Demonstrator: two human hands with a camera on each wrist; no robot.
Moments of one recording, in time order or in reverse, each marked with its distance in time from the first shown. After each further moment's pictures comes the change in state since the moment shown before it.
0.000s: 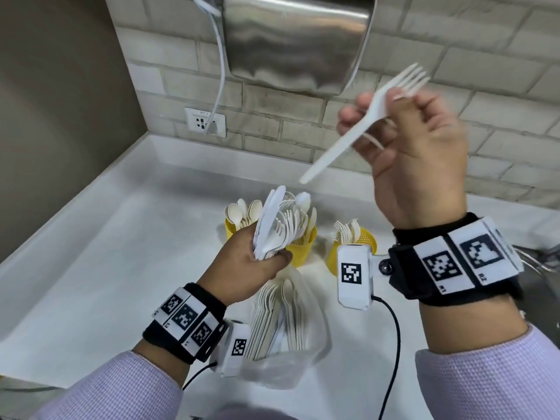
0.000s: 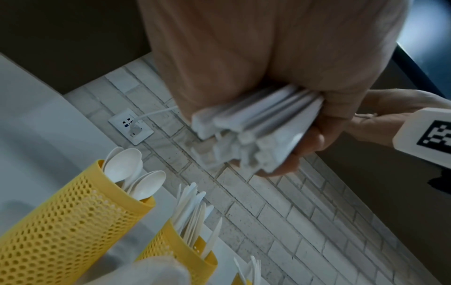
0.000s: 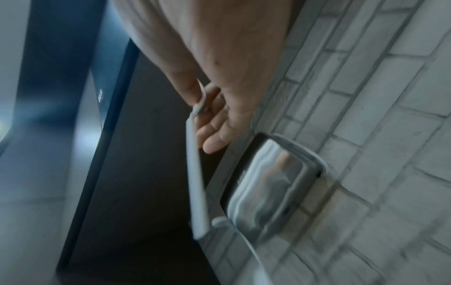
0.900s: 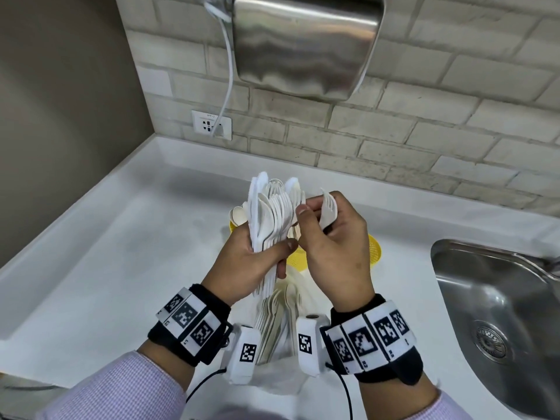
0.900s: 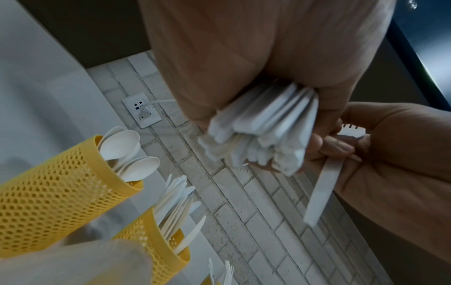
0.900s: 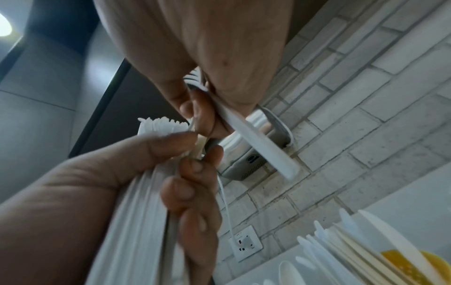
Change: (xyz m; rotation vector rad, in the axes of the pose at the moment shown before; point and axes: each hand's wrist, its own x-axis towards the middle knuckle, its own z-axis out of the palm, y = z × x) left_hand 0.006 -0.003 -0.002 -0.246 0.068 0.020; right_hand -0.081 0.083 0.000 -0.617 0.016 0.124
